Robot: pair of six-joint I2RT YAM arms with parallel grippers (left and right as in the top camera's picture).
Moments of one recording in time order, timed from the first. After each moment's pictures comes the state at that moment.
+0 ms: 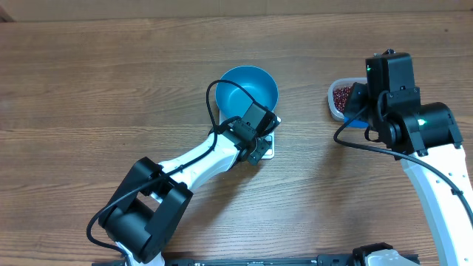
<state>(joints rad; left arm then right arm) -0.68 1.87 1.11 -0.38 -0.06 0.06 0.20 1.32 1.40 -1.04 0.25 0.44</state>
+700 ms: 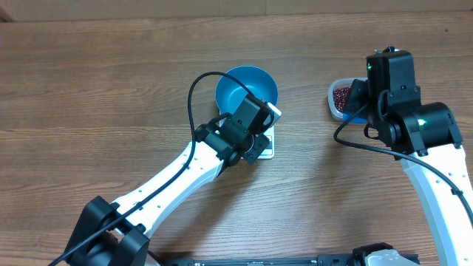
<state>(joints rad) -0.70 1.63 1.15 -0.56 -0.07 0.06 0.20 1.32 1.40 -1.00 0.25 0.44</state>
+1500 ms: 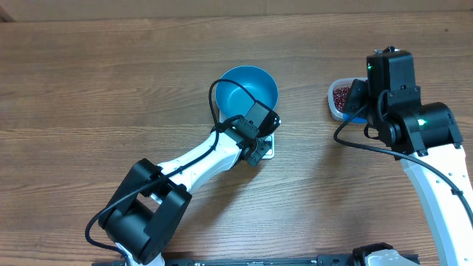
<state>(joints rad) -0.70 1.86 1.15 -0.47 -0.09 0.06 0.20 1.32 1.40 -1.00 0.25 0.44</state>
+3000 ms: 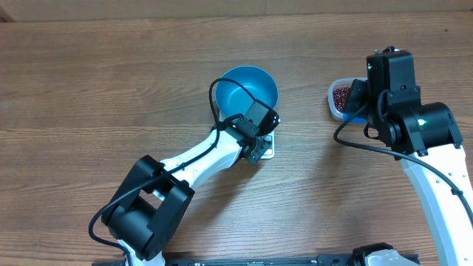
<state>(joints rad) -0.68 1.89 1.16 -0.48 -0.09 0.06 0.20 1.32 1.40 -1.00 0.25 0.44</state>
